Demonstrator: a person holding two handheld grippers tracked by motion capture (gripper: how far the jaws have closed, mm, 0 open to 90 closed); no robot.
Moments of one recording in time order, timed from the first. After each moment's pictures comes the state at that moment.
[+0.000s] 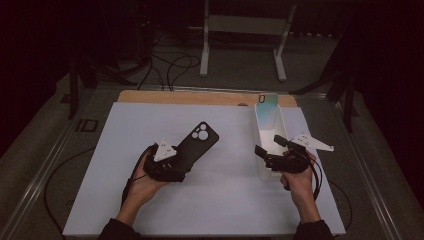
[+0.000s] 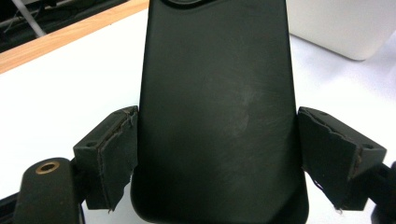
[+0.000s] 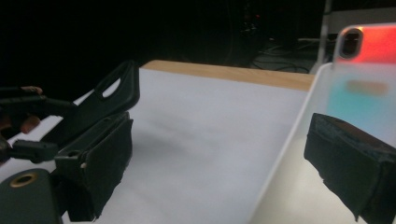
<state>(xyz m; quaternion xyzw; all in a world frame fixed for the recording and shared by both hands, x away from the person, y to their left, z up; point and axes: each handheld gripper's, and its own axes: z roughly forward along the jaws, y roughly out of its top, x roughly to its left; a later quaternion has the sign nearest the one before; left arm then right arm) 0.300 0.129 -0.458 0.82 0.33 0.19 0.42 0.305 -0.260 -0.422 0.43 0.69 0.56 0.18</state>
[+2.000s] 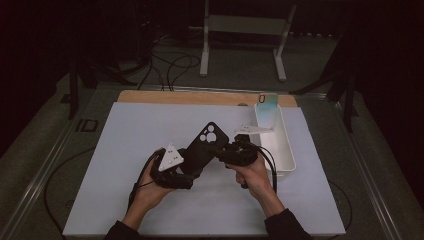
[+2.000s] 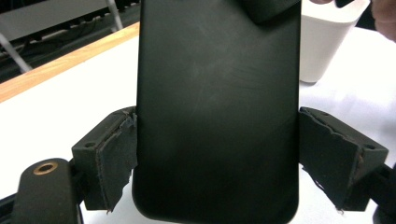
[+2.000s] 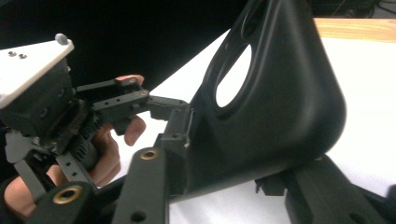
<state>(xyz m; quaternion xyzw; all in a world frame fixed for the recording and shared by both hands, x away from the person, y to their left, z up) 0.280 0.105 -0.448 0.82 0.29 0.19 0.46 0.326 -0.135 -0.418 0.37 0.75 0.56 -0.01</state>
